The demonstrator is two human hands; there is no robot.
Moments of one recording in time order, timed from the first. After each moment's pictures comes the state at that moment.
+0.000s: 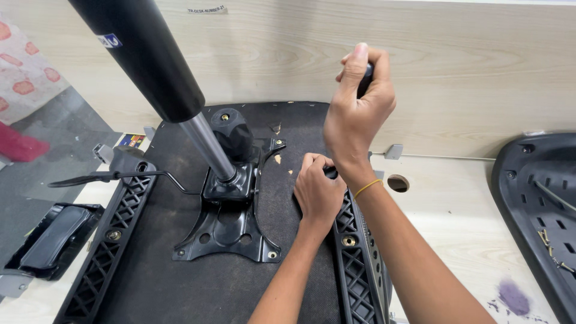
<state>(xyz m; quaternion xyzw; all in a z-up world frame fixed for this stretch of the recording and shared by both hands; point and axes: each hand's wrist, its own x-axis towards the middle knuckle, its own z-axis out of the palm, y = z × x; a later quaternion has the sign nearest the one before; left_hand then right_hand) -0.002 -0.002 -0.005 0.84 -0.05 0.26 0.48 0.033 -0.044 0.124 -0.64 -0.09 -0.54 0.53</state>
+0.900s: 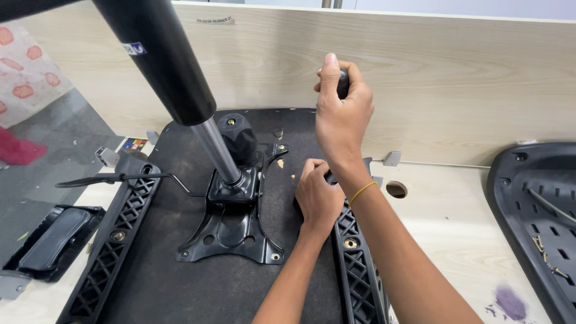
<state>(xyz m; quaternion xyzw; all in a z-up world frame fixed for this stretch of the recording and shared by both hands) -0.004 0.003 0.000 0.84 -0.05 0.23 0.50 0.036 -0.028 0.132 -0.69 -0.05 -0.41 0.59</state>
